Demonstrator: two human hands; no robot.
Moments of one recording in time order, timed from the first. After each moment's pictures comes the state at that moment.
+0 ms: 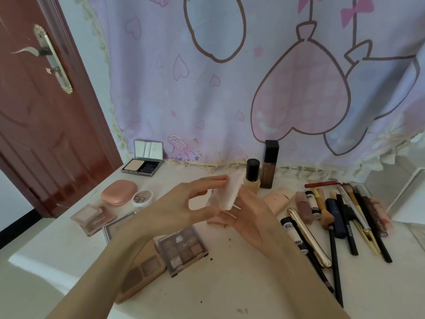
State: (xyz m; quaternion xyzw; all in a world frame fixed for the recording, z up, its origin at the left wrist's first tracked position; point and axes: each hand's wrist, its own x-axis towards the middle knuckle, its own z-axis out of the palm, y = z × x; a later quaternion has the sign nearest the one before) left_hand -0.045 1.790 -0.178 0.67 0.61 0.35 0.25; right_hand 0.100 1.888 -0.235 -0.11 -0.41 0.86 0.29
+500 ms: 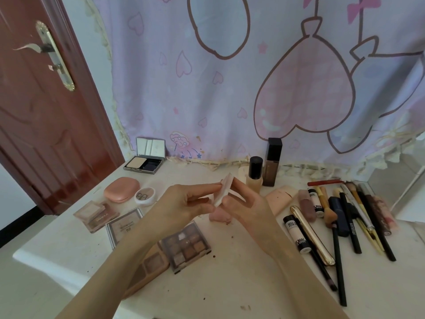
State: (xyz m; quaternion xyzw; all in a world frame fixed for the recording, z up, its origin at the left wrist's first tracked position) left_hand -0.049 1.789 -0.197 0.57 0.63 0.45 0.30; right_hand 0.101 1.880 -0.234 -0.16 -0.62 0.69 0.34
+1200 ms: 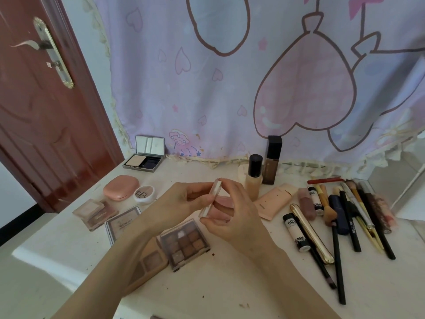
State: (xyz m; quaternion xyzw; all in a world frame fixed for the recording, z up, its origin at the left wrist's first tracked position) left_hand -0.044 1.791 -0.192 0.54 0.60 0.46 0.36; right_hand 0.090 1.861 -0.238 -0.20 -0.82 0.37 0.38
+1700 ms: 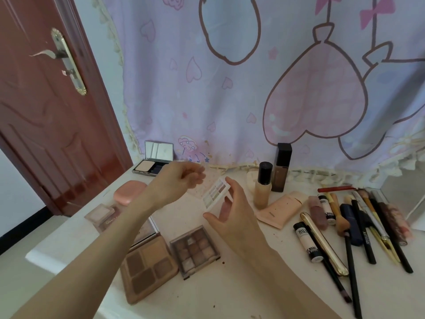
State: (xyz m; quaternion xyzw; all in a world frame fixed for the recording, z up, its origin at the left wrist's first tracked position) left_hand -0.093 1.817 -0.175 0.52 0.72 0.42 0.21; right_hand 0.061 1.863 -0.249 -0.28 -0.78 0.46 0.33
